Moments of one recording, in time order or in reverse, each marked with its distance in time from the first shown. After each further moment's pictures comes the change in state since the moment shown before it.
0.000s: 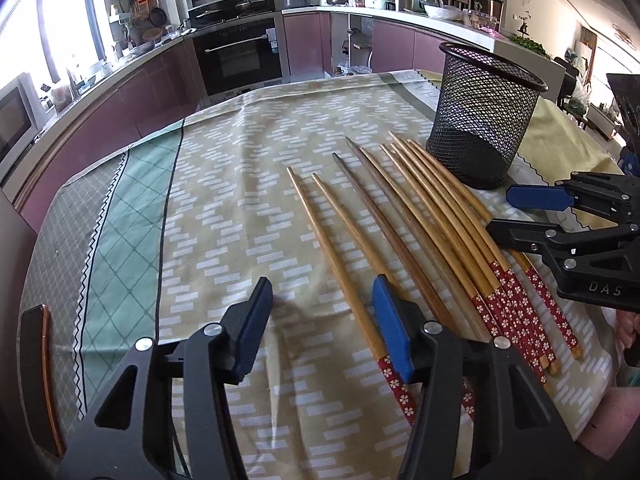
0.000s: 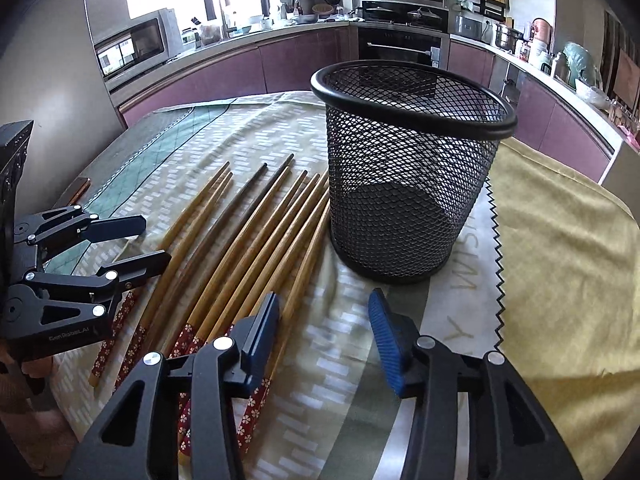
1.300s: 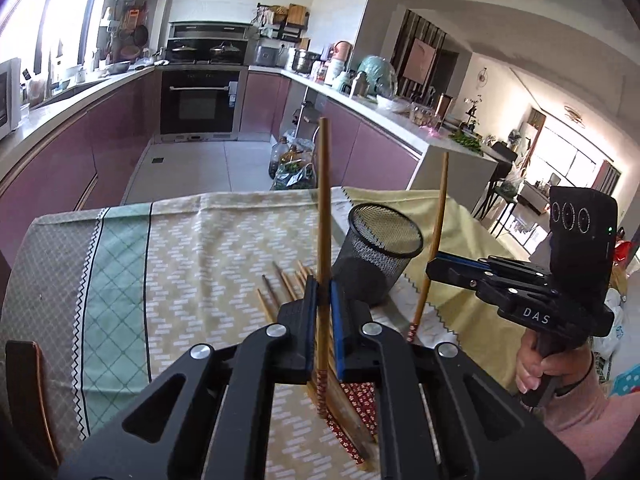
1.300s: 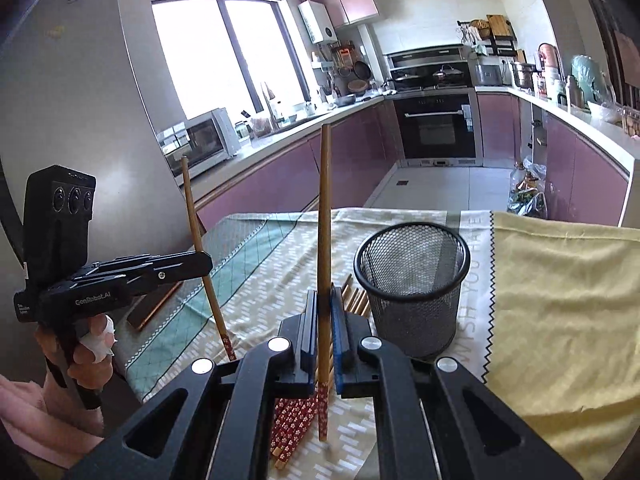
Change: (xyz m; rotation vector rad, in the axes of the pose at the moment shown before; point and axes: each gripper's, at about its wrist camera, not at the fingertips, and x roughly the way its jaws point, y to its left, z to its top) left arm -0.114 0.012 0.054 -0.127 -0.269 -0.310; right arm -0.104 -0.029 0.029 0.074 -0.318 0.266
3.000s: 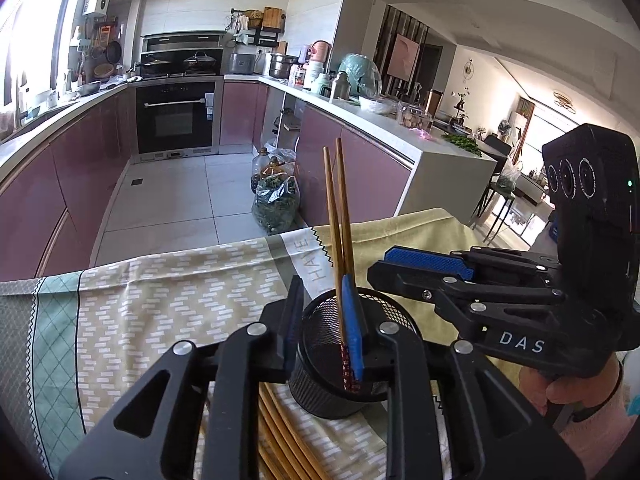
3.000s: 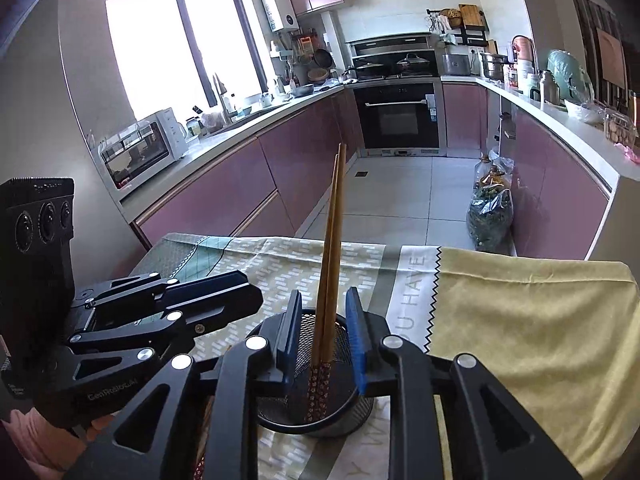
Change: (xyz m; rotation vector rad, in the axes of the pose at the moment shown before) left arm 0.129 -0.046 0.067 0.078 0.003 -0.002; right arm 0.050 -0.068 0.063 0.036 0.068 -0.143
